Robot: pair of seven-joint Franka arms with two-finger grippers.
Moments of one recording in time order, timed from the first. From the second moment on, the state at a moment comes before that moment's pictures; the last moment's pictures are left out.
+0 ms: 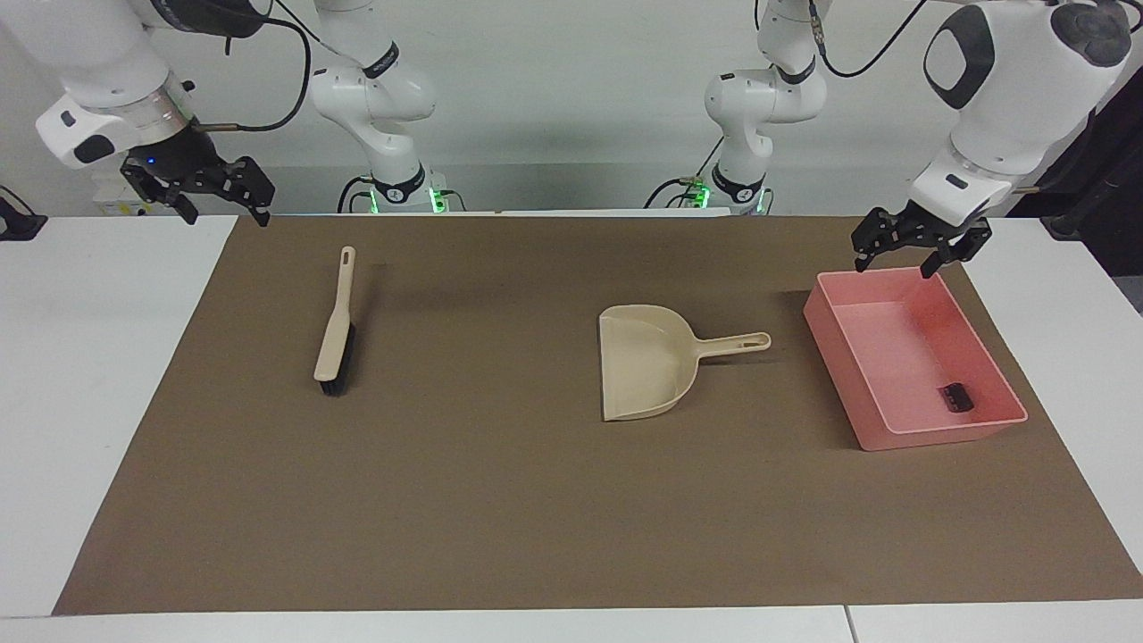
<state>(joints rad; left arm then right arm) -0.04 0.04 -0.02 -1.51 -0.01 1.53 0.14 -0.02 -0.01 -0.08 -1.51 -0.04 1.39 -0.06</state>
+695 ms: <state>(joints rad) -0.02 0.00 -0.02 -1.53 -0.01 1.45 0.14 -0.02 -0.01 -0.08 -1.51 -0.04 1.39 -0.06</state>
